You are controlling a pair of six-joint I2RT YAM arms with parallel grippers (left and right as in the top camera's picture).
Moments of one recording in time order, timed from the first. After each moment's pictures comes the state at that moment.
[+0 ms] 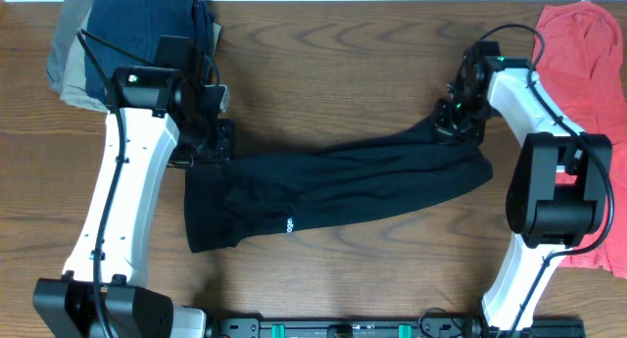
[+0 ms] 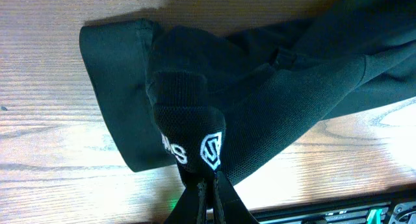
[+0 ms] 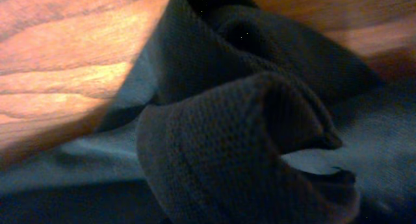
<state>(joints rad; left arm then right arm) -0.10 1.59 1.55 -1.45 0.15 -0.06 -0.01 2.11 1.58 -1.06 -0.26 0.30</state>
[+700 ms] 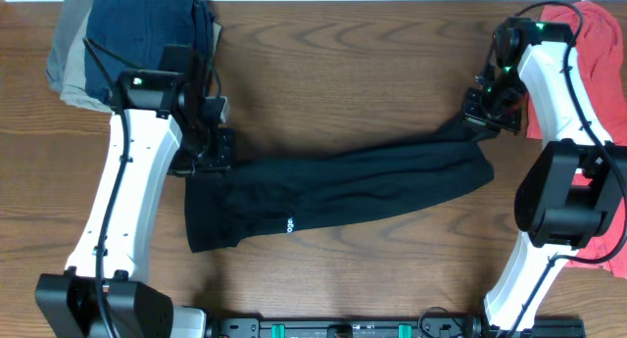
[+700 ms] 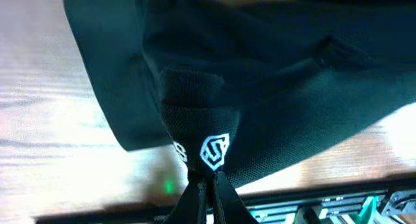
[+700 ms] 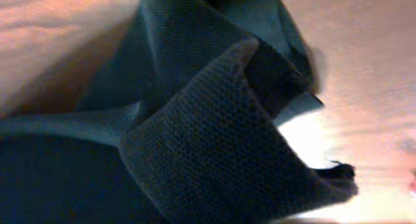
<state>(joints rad) -0.10 1.59 1.48 -1.48 0.15 -0.10 -0.07 2.11 1.83 -1.51 -0.13 0.25</state>
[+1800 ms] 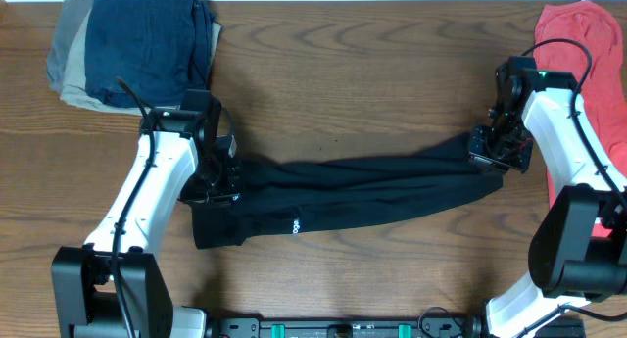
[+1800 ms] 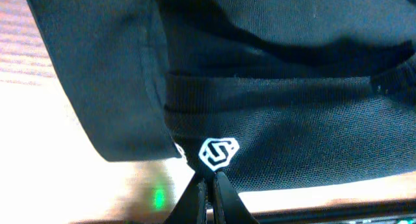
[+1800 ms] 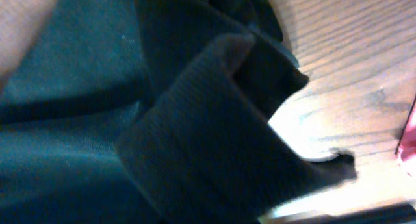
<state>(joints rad) -0.10 1.59 1.13 -1.23 0.16 -0.15 -0.07 1.82 1.39 -1.25 0.00 0.34</state>
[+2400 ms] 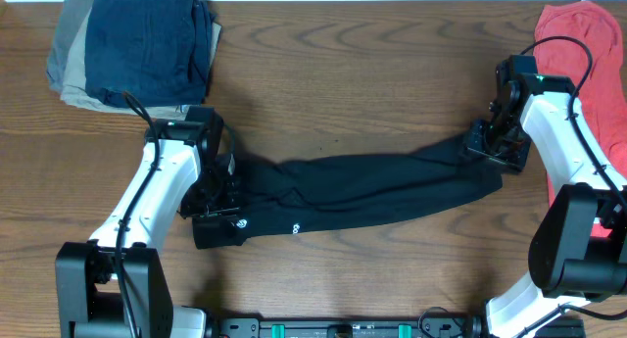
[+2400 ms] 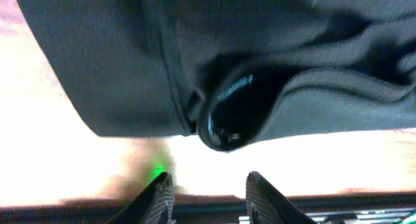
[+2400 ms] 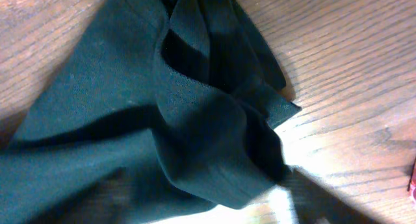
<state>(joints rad) -0.10 1.59 1.05 -1.26 0.15 -0.18 -0.07 1.82 1.36 -1.13 0.01 0.35</state>
